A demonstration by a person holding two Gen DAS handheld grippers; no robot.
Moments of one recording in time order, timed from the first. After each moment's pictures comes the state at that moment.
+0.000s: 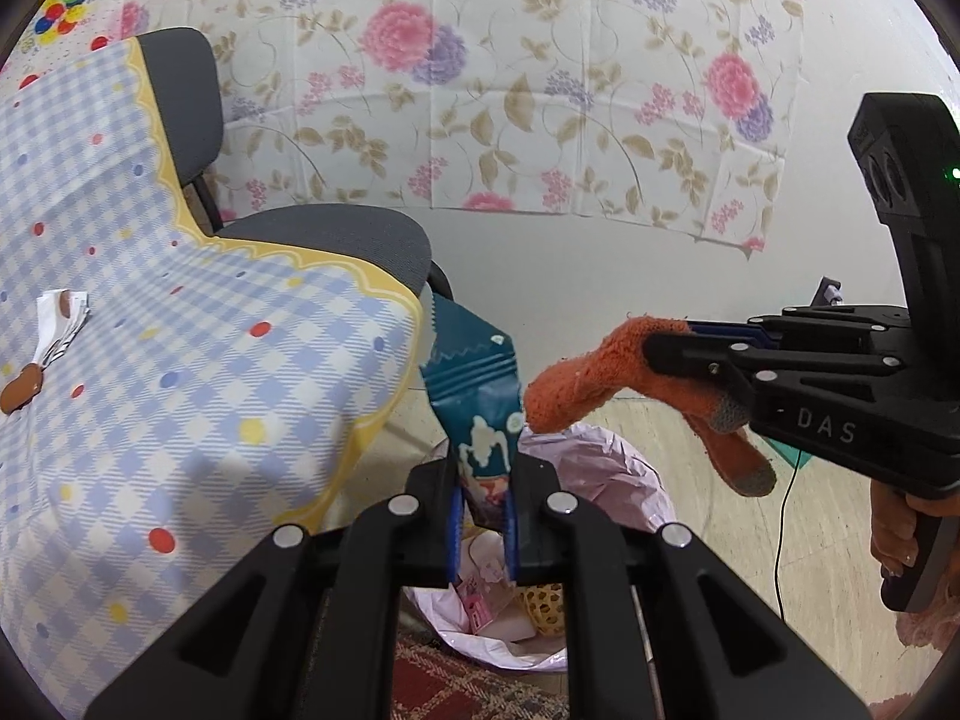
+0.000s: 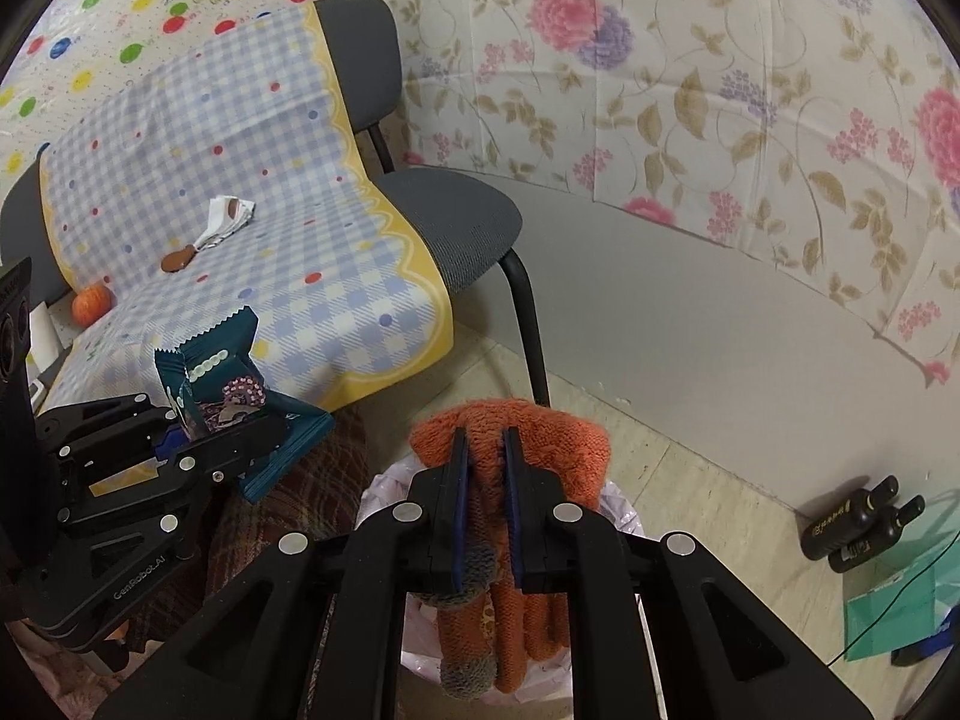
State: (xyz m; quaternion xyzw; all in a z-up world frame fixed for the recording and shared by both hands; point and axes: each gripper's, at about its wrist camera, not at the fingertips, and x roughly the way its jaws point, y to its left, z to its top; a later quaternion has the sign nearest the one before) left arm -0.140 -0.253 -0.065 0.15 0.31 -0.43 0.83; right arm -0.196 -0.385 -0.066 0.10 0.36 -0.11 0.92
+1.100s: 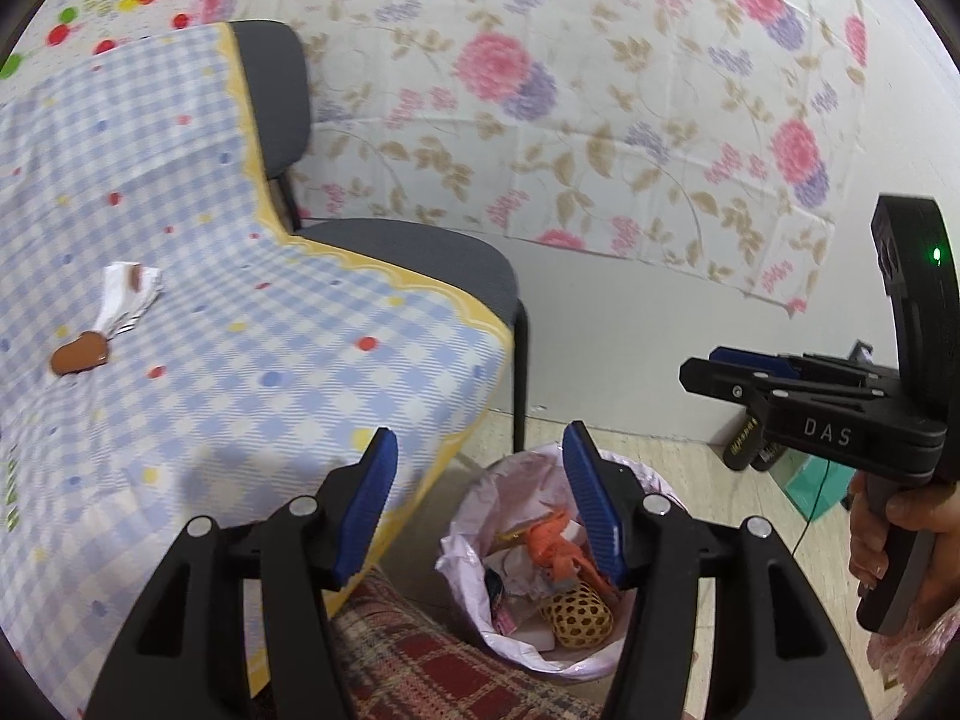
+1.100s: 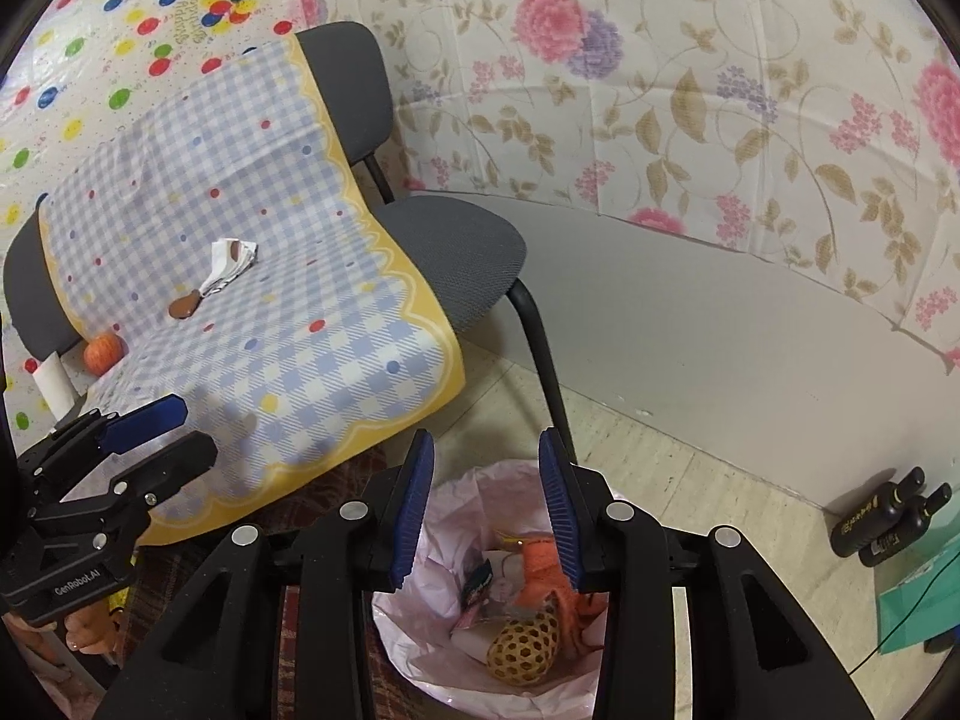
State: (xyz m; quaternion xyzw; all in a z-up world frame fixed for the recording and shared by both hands) left arm -0.115 -0.206 -0.033 0.10 0.31 -0.37 0.87; right arm -0.176 -0.387 -0.049 0.14 0.33 -0.10 0.93
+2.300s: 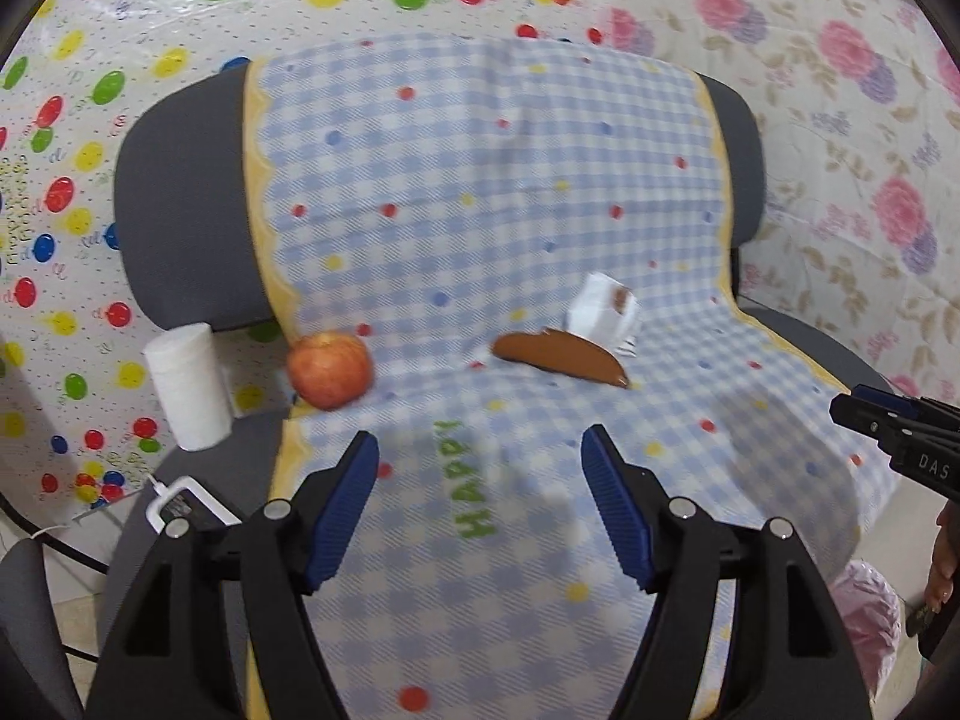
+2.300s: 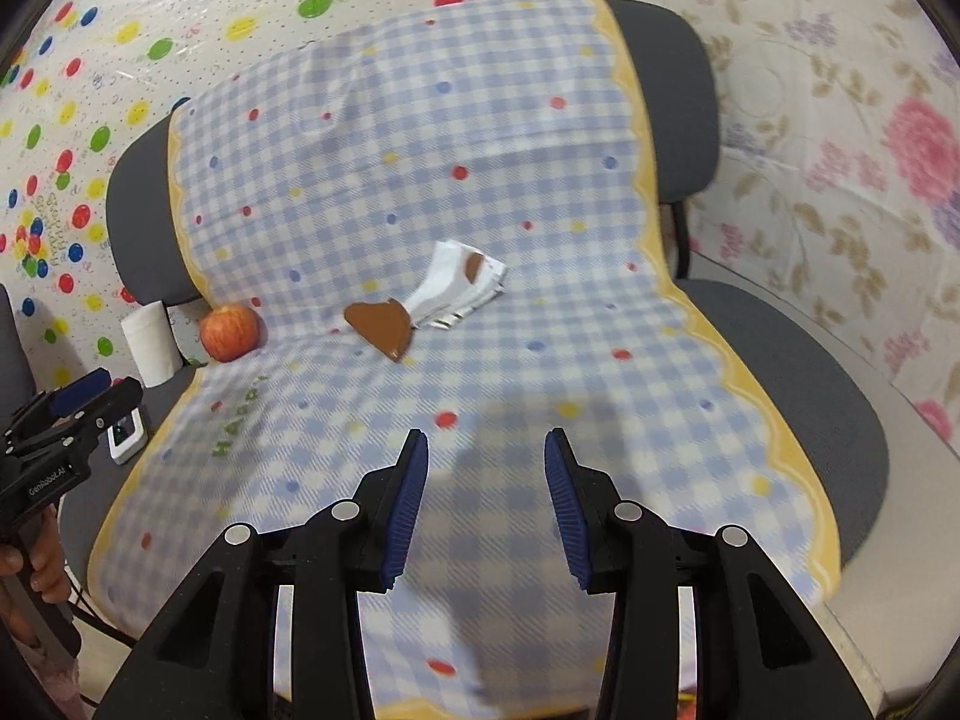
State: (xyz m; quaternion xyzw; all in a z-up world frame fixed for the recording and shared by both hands) left arm -0.014 0.032 0.022 0.03 0.28 0.00 0.96; right arm 0.023 -0.217 -0.008 0.04 0.31 0.11 0.94
